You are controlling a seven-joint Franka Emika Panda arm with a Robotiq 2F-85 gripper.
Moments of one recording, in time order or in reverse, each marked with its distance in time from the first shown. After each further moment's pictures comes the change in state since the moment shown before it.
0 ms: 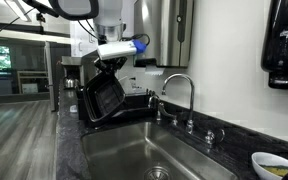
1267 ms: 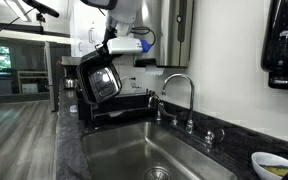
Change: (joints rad) arm -0.034 0.076 -0.070 0.184 0.217 -0.380 -0.156
